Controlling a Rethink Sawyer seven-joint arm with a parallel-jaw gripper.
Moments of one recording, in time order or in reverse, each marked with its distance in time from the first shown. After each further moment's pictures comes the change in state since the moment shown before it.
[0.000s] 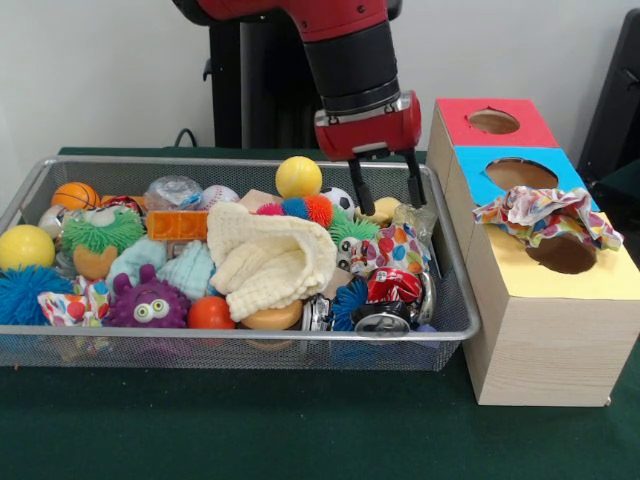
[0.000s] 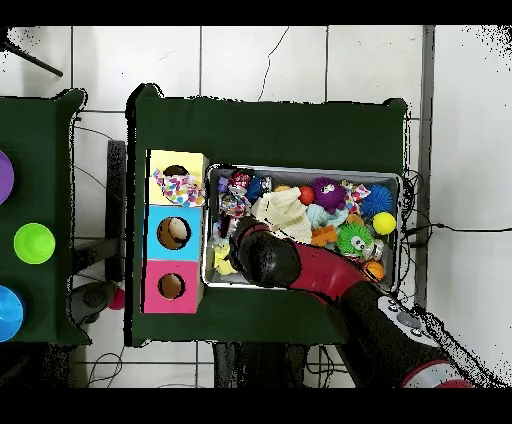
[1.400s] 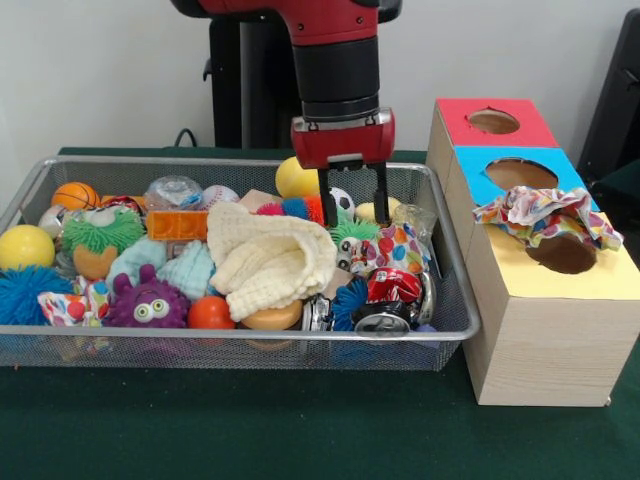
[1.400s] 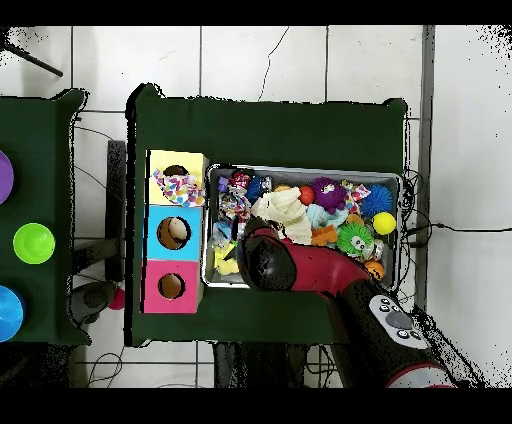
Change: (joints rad) arm 0.090 0.001 -0.145 -0.079 -0.157 -0.062 0.000
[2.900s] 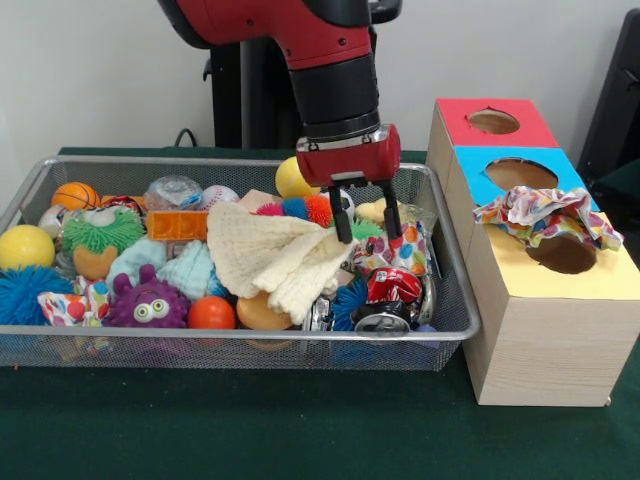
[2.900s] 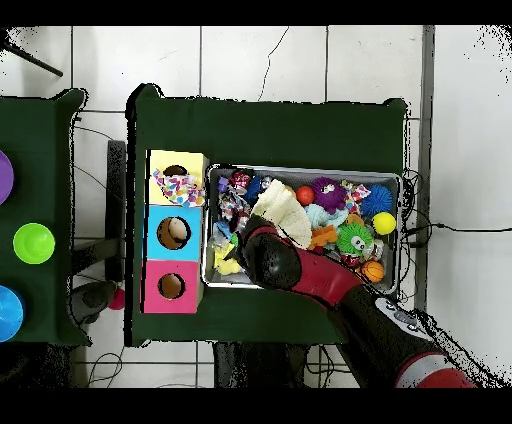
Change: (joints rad) arm -0.089 0.077 0.103 0.077 0.187 -0.103 0.000
